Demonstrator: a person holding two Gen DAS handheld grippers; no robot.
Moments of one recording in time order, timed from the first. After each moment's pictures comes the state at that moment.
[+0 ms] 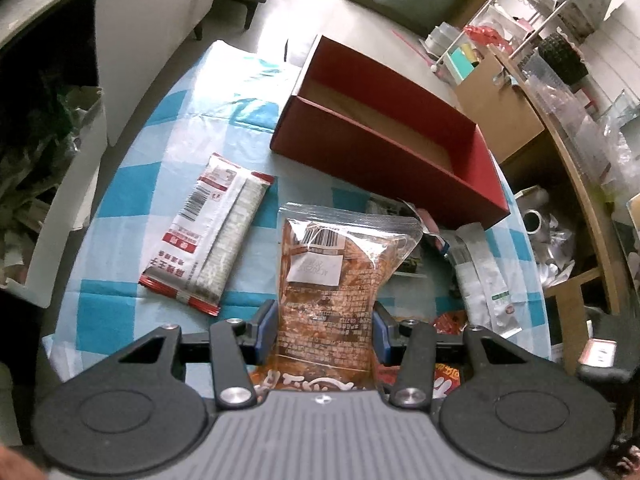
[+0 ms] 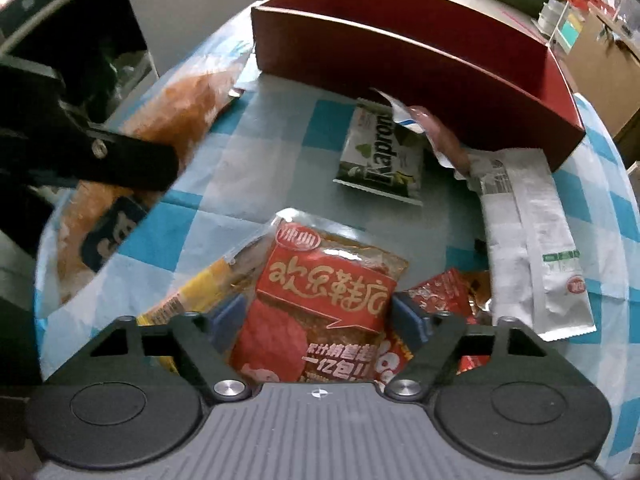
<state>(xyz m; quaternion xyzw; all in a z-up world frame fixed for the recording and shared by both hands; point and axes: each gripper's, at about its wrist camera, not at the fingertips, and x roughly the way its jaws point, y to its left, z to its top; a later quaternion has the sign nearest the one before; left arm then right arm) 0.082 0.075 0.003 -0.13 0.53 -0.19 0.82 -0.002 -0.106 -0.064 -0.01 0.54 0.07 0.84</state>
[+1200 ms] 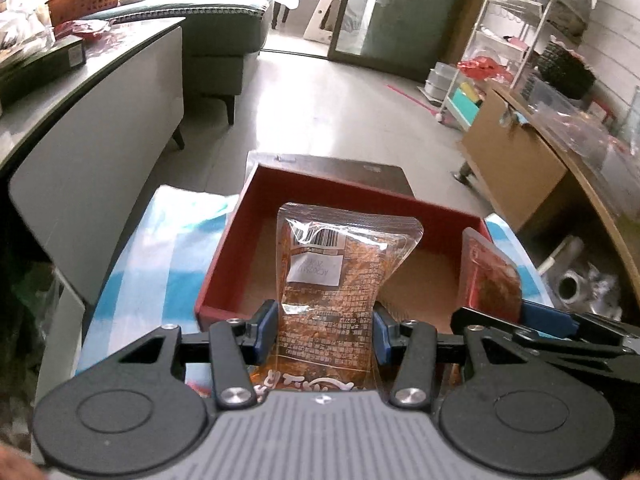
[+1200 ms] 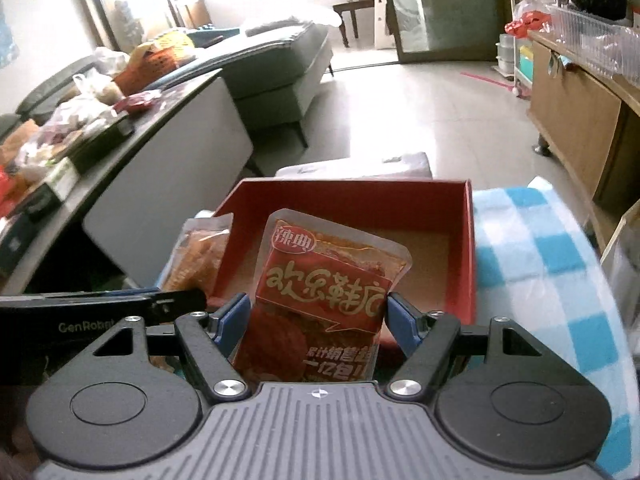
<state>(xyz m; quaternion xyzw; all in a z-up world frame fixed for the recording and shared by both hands) 0.198 -0.035 0.043 -0.04 0.43 -0.15 0.89 0.102 -0.234 0.010 0.12 0.39 0.06 0.91</state>
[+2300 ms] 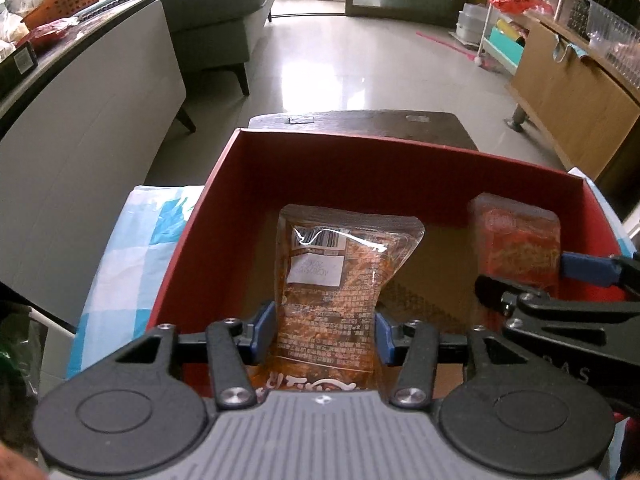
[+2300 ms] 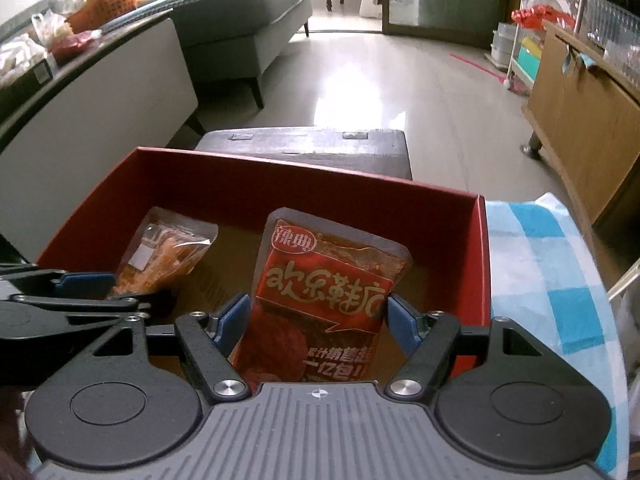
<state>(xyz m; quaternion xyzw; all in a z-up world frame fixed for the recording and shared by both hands) 0.270 -0.087 -0.032 0.05 0.48 -0.10 0.87 0.199 -0.236 -0.056 0.03 0.44 0.02 0.90</state>
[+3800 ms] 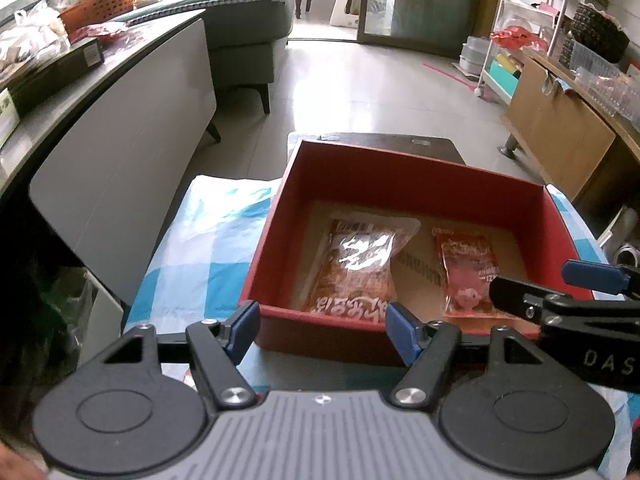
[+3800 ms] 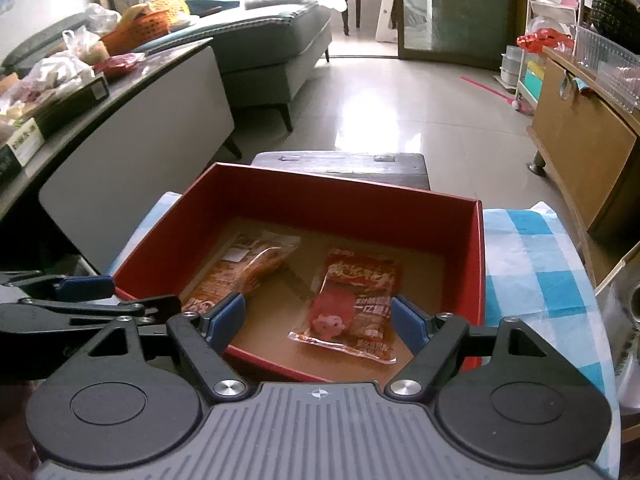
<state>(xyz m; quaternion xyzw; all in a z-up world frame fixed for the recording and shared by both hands) 0.202 -0.033 0.011 0.02 0.45 -0.10 0.89 0.133 -0.214 -0.004 0.05 0.41 0.05 0.91</state>
